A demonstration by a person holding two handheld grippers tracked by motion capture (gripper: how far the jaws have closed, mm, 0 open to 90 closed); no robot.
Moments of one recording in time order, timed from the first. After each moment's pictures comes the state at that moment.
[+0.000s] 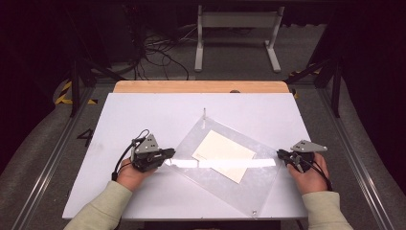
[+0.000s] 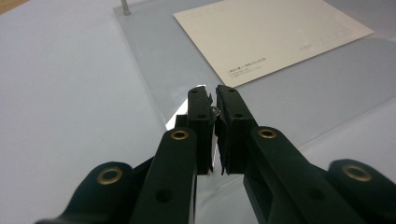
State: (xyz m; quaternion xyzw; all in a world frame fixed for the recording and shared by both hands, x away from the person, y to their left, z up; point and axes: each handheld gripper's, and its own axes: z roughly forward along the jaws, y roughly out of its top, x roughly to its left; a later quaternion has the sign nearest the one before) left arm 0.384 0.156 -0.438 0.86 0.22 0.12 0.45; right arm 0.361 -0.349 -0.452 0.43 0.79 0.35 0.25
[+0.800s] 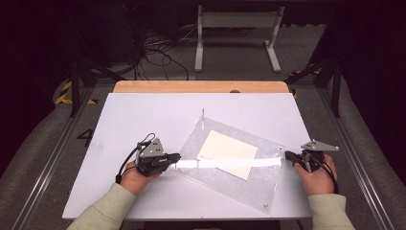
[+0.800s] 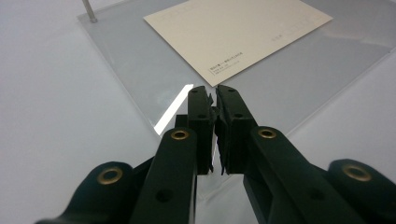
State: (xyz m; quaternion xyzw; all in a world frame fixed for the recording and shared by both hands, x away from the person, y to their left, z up) left arm 0.371 0.143 -0.436 0.87 0.20 0.10 0.45; right arm 0.345 -0.365 -0.444 0.50 0.76 0.35 0.21
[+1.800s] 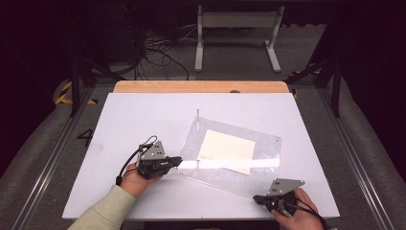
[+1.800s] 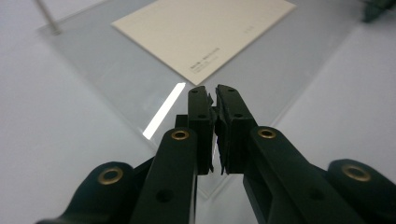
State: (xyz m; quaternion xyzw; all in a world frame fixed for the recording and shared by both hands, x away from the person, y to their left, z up) left arm 0.363 0.136 -0.435 0.87 0.19 0.09 0.45; right arm 0.267 -0.275 -0.449 0.30 0.89 0.33 0.10
